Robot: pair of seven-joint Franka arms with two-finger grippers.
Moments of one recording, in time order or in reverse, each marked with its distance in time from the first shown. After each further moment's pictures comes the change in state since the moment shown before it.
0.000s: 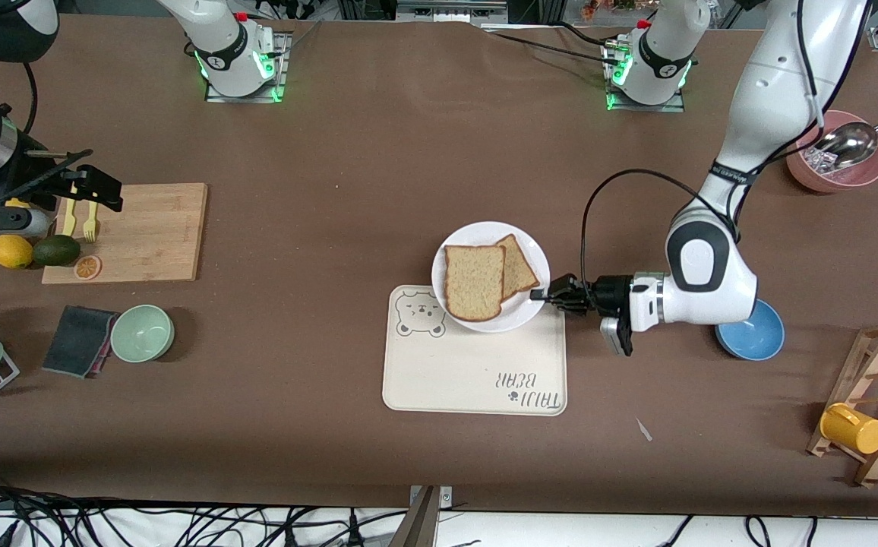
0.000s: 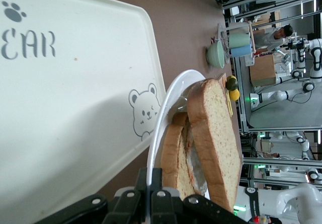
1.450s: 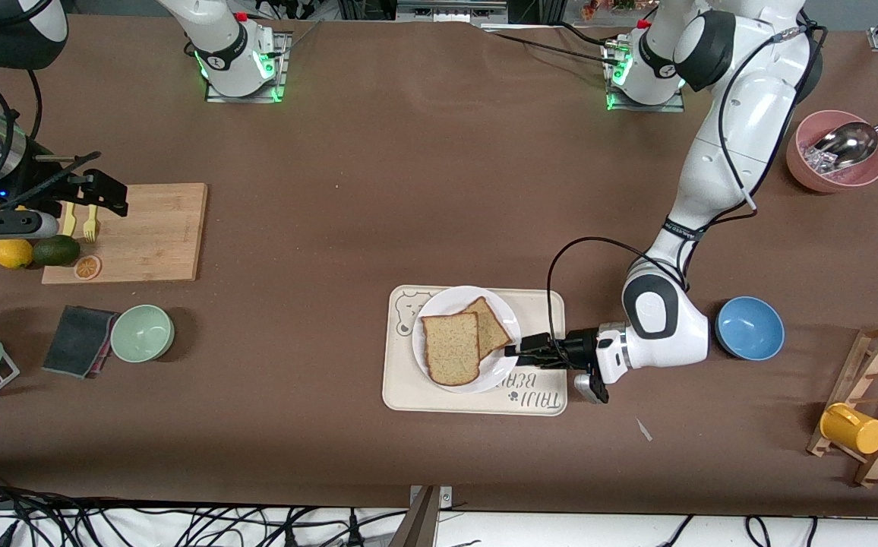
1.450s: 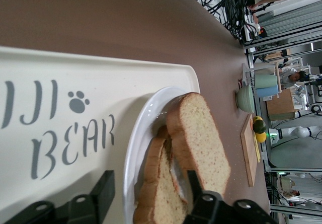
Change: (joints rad) left arm -0.083 0.306 -0.001 0.361 -0.018 0.163 -0.040; right arm 0.001 0.002 0.005 -0.013 0.000 0.038 -0.028
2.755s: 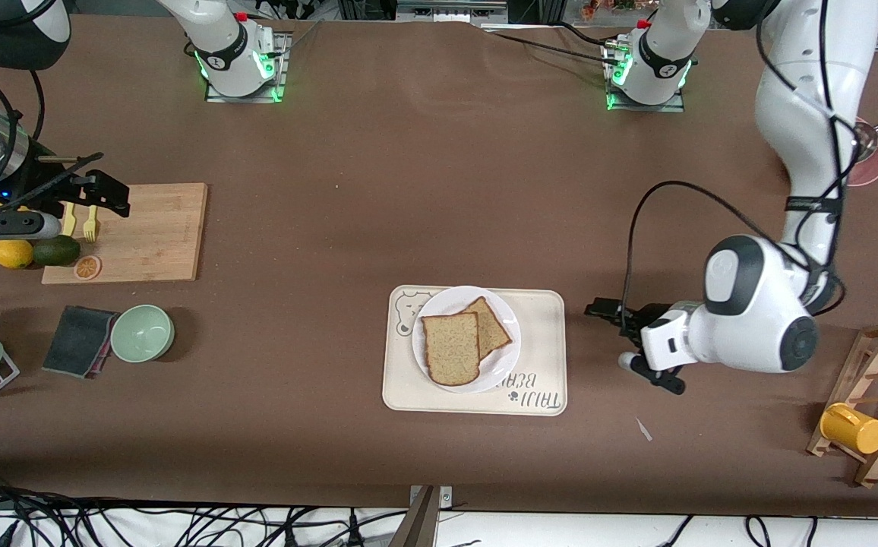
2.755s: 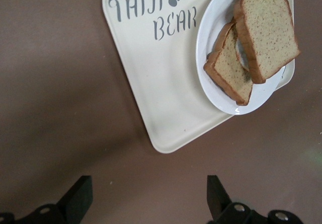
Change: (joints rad) left arm 0.087 -0.321 0.028 0.010 0.857 -0.476 -0.511; right arm 0.001 0.000 0.003 -0.003 0.000 0.004 0.008
